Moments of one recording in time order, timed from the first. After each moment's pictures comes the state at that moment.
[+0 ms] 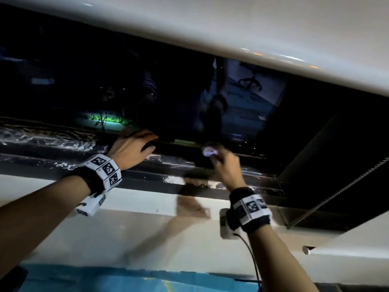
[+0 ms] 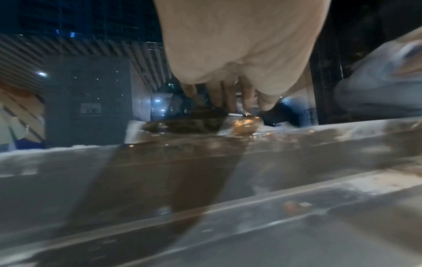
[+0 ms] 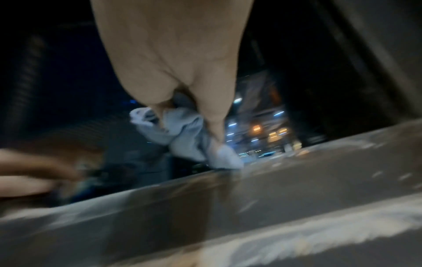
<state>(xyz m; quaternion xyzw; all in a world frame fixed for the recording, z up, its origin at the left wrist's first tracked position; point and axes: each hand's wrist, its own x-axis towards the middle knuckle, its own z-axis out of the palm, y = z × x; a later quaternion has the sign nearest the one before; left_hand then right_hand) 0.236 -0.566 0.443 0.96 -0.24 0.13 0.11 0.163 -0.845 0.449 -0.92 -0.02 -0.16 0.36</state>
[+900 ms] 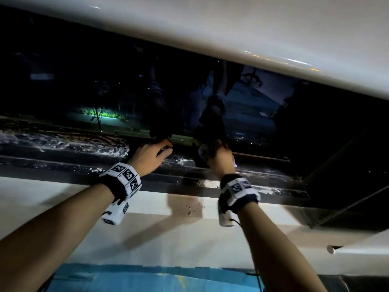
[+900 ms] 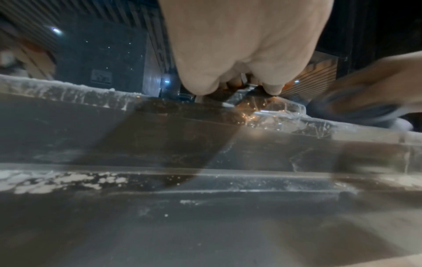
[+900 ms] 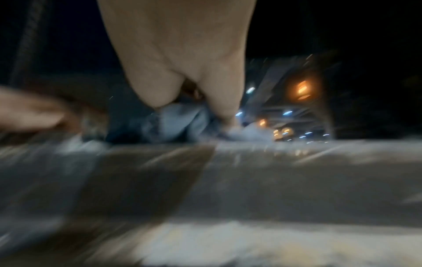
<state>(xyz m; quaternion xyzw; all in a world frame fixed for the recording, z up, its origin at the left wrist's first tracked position) 0.243 -0.512 0.432 0.92 -0.22 0.03 0.32 0.217 -0.737 0.444 -0.97 0.08 -0.14 0.20</state>
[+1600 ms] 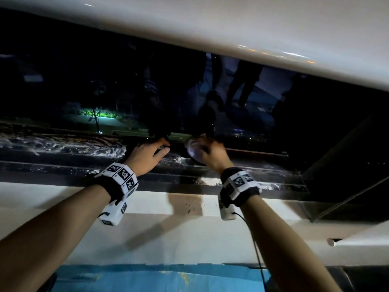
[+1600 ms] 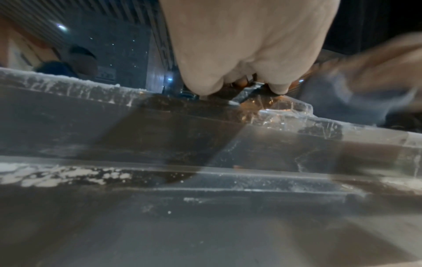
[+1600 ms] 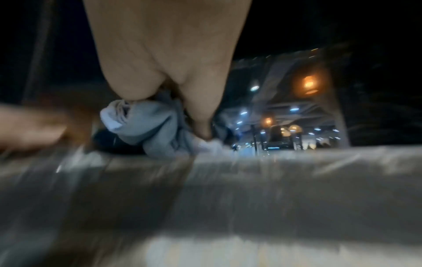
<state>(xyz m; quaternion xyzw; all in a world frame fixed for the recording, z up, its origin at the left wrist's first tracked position) 0.252 -0.510 0.422 0.92 -0.25 0.04 0.30 0.208 -0.733 0.462 -0.95 -0.07 -0.07 0.31</state>
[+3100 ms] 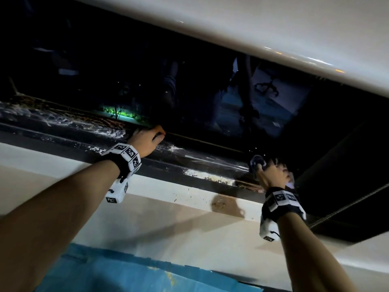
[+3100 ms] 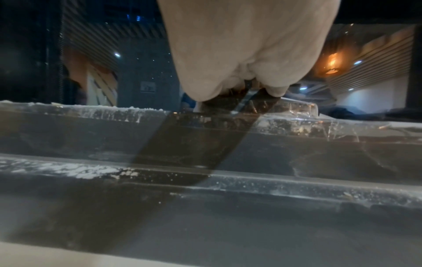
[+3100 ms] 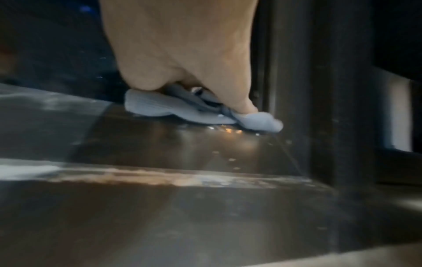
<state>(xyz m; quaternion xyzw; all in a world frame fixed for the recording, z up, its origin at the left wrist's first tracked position) 0.237 -0.532 0.427 0.95 -0.15 0.06 0.27 0.154 -0.912 0.438 -0.95 0.28 -0.07 0.12</state>
